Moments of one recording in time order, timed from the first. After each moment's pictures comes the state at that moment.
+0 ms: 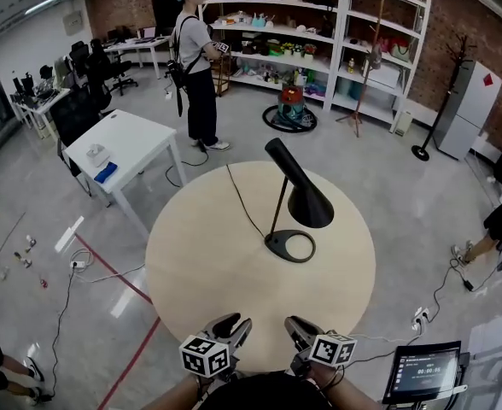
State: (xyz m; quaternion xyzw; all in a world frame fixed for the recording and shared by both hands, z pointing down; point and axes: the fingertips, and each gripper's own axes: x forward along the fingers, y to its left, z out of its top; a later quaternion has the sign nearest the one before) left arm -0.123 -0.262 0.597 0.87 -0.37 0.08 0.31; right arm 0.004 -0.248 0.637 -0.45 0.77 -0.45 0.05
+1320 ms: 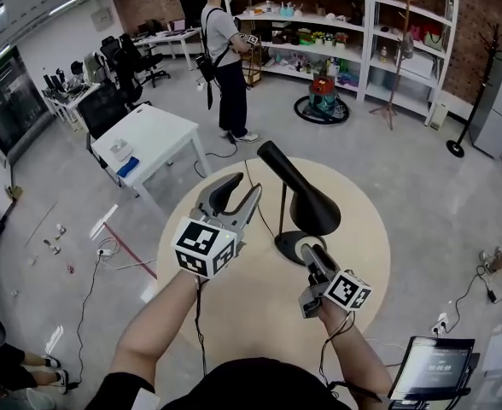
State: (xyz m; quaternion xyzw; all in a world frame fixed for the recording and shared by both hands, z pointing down) left arm -0.072 -0.489 0.328 0.90 -0.43 0.03 -0.08; right arm 0.063 -0.442 0.550 -0.43 0.79 -0.38 0.23
